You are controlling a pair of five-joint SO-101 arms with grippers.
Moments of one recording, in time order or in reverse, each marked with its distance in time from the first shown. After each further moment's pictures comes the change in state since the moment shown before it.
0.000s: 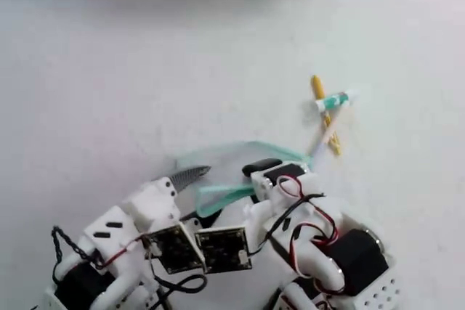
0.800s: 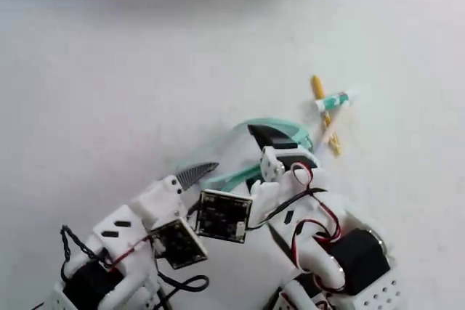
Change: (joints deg) left arm 0.3 0.0 1.8 -7.2 7.0; right arm 2.8 -0.6 -2.0 -5.6 -16.5
